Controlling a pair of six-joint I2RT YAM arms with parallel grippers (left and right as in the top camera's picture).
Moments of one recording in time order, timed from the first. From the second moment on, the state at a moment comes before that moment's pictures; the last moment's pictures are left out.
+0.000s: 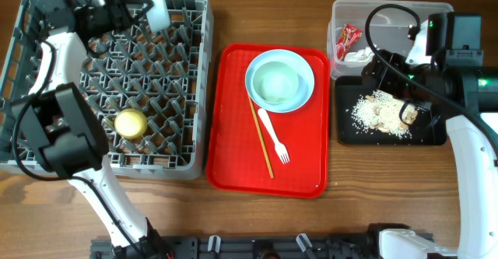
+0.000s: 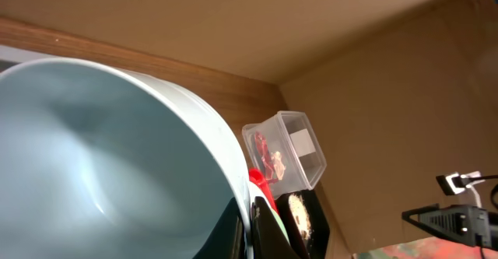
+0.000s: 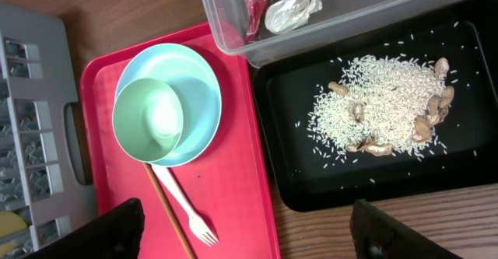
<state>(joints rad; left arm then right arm) 0.30 2.23 1.76 -0.25 1.32 -0.30 -0.01 1.36 1.51 -1.22 -0.13 0.35</state>
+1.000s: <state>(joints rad) 0.50 2.23 1.74 -0.55 1.33 -0.31 -0.01 1.36 1.51 -1.22 -0.13 0.35</state>
